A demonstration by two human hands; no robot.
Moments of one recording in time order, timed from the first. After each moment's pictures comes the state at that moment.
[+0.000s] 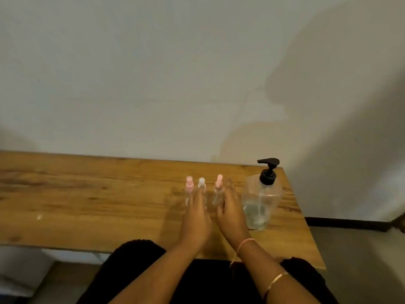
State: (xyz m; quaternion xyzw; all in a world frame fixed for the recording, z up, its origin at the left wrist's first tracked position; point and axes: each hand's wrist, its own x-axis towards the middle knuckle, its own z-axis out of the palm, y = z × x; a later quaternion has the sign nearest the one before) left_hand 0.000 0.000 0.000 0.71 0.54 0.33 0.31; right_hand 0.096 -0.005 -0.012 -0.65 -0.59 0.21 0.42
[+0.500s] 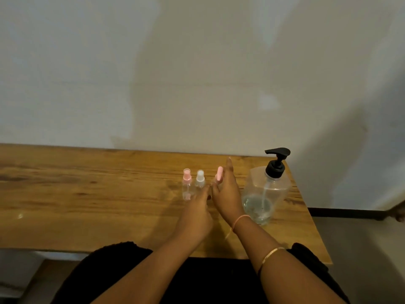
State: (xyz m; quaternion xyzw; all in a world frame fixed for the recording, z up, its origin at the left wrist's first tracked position) left_hand -0.004 0.023 -0.018 0.75 0.52 0.23 0.34; right_hand 0.100 0.044 -0.022 -0.70 -0.52 0.26 0.42
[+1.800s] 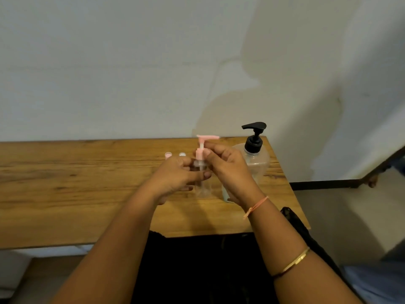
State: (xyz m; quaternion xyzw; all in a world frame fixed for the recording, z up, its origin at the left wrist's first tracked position) left_hand -0.015 0.037 0.057 0.62 0.47 0.18 0.61; right_hand 0.112 -0.005 0.055 -0.52 -0.43 0.47 0.57
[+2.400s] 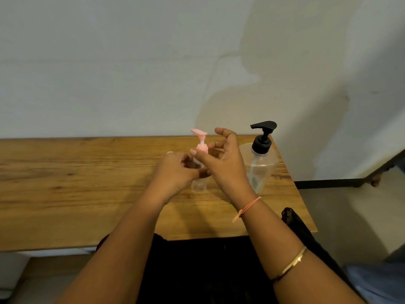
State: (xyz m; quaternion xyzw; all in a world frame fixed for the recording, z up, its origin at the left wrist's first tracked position) left_hand -0.010 0.045 0.046 0.62 0.53 0.25 0.52; right_hand 0.101 0.014 0.043 -0.58 -0.42 0.37 0.59
